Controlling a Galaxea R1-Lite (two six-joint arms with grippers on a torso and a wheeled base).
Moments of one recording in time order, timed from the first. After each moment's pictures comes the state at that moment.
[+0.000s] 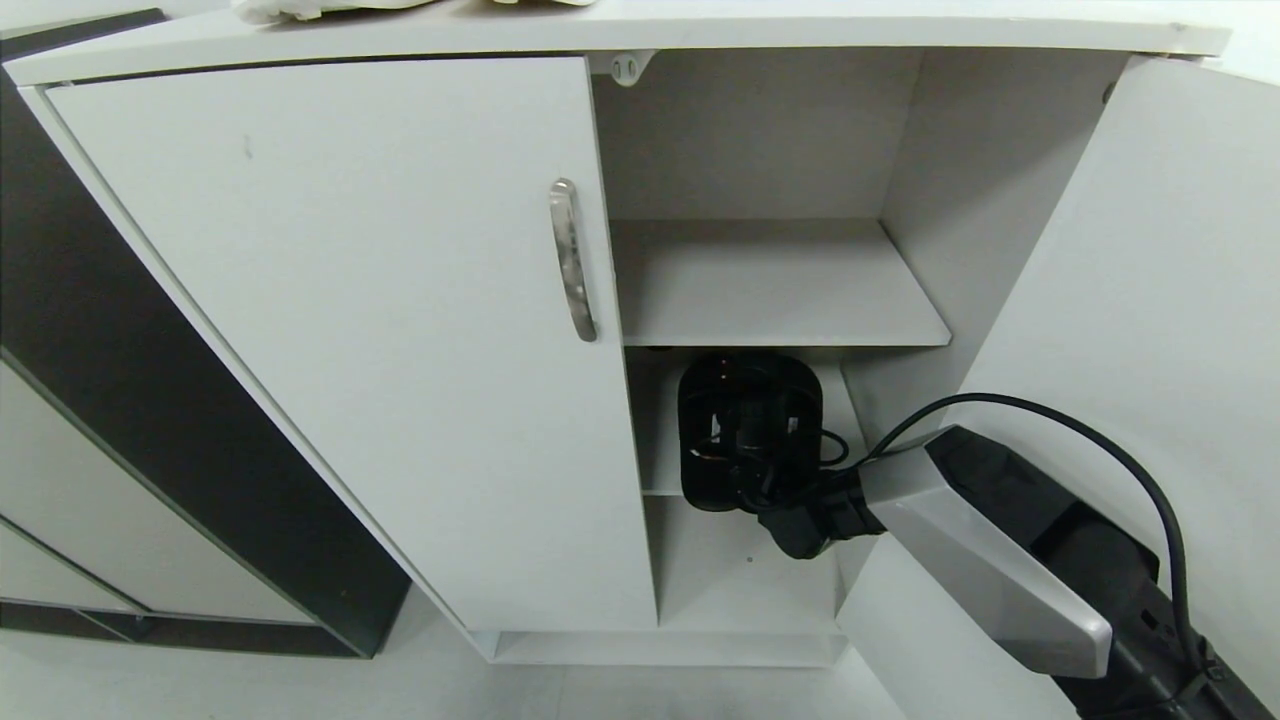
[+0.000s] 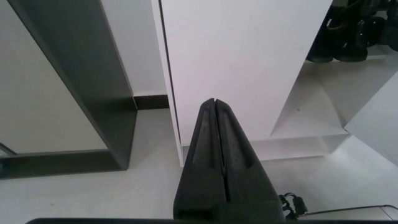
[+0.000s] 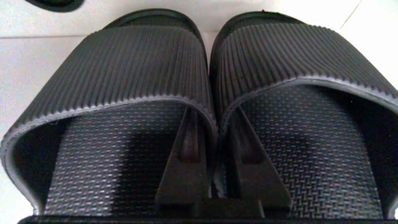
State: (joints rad) left arm 0.00 0.00 0.00 0.00 -0.05 0.02; right arm 0.63 2.63 -1.83 -0.73 -0.71 0.11
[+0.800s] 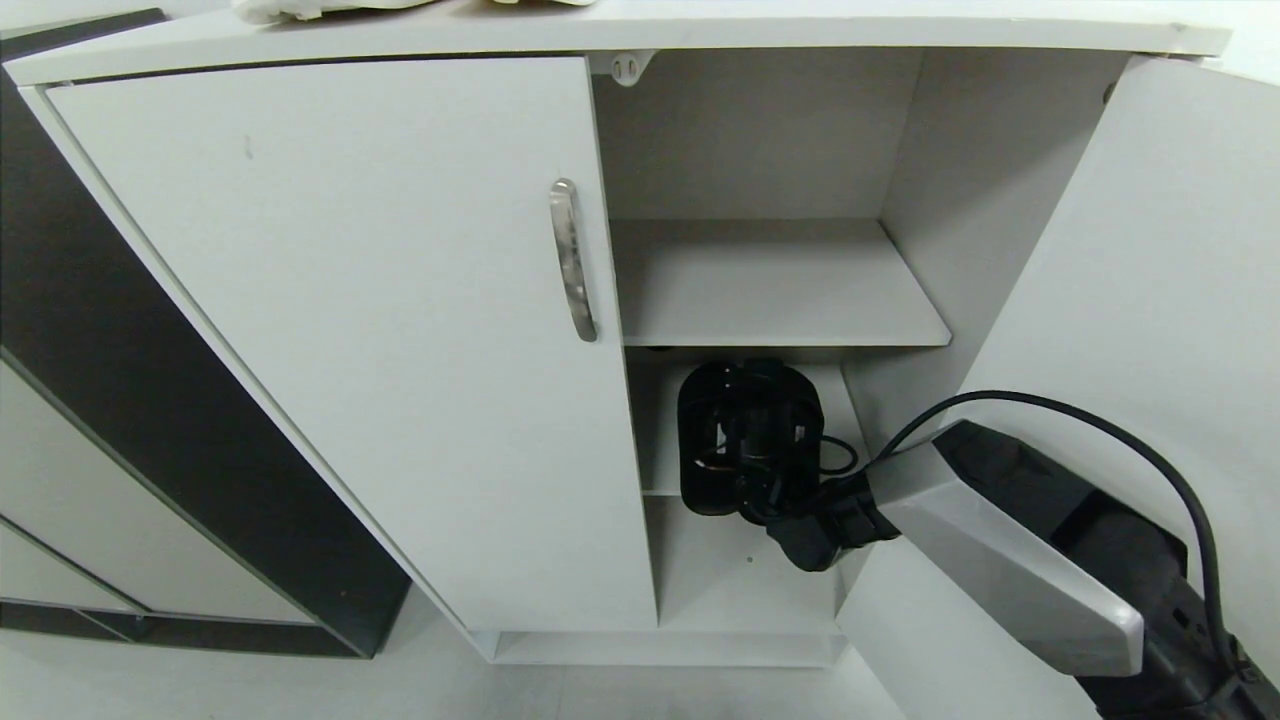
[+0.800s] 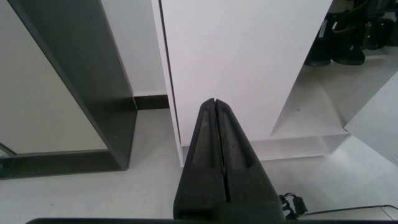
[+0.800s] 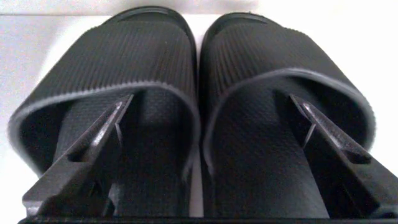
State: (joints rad) left arm 0.00 0.00 0.00 0.00 -0.05 0.02; right arm 0.64 2.57 -1.68 -0.78 -0.73 0.10
